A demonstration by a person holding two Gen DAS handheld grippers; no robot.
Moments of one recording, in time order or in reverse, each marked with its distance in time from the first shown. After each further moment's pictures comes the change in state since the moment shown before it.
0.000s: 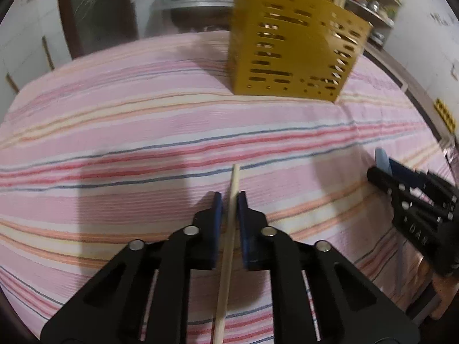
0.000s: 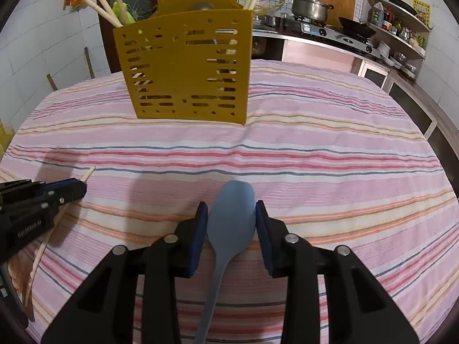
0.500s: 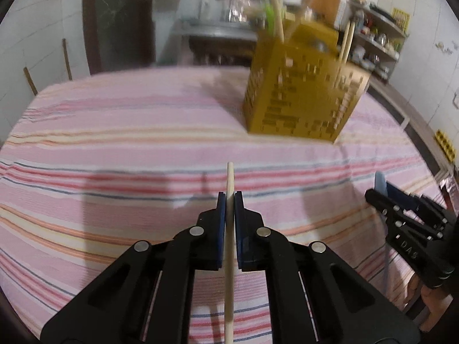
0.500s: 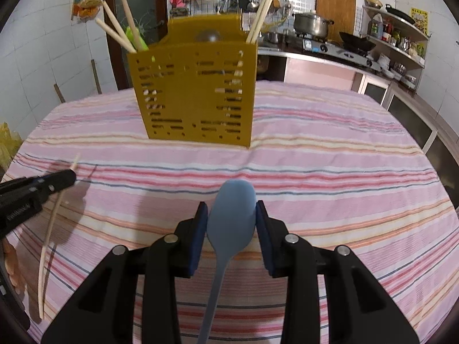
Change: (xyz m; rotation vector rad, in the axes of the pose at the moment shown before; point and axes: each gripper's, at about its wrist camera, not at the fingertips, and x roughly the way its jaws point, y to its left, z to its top) left arm -0.046 0.009 0.000 -0.073 -0.187 0.023; right arm -0.024 0.001 0.005 -0.004 -0.098 0.017
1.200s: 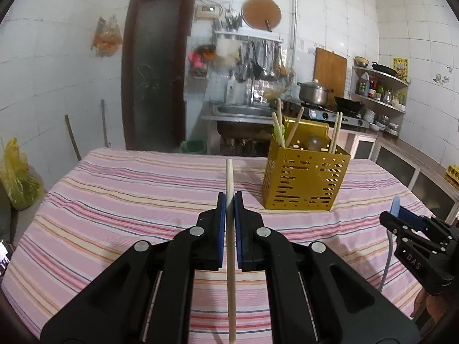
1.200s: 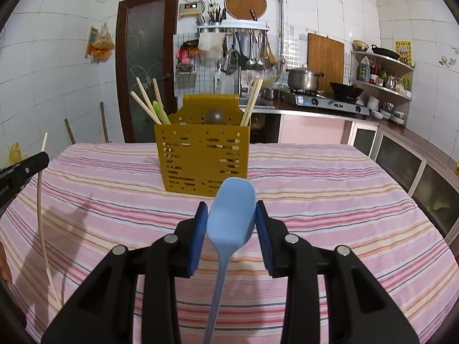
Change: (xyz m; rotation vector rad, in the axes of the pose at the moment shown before) left arm -0.114 -0.002 -0.017 -0.009 -0.418 0.140; right arm -0.069 0.001 -0.002 -0.009 -0.293 -0.002
